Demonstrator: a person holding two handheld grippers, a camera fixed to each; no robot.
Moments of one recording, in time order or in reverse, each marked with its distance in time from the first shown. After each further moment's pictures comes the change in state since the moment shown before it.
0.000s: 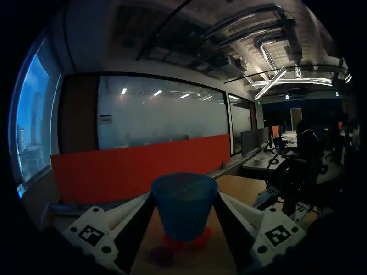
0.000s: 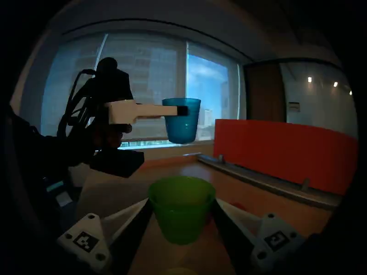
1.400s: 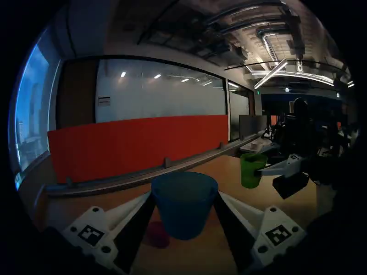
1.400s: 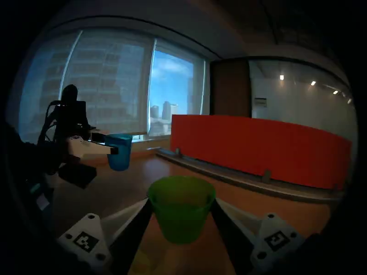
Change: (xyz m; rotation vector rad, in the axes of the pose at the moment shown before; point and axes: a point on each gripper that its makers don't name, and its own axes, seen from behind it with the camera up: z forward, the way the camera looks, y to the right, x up) left arm -0.089 -0.003 -0.011 -0.024 -0.113 -0.030; right arm -0.008 0.105 -0.064 -0.277 -0.039 0.025
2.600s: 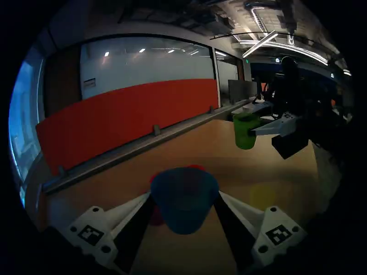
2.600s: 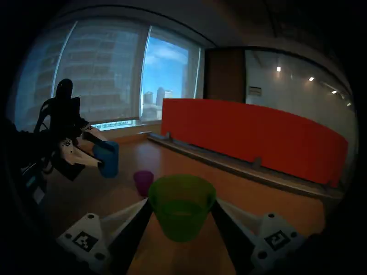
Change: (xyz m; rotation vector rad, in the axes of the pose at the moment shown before) left arm -0.079 0.014 0.014 -0.074 -0.240 0.099; right arm -0.038 0.030 -0.008 -0.045 -0.118 -0.010
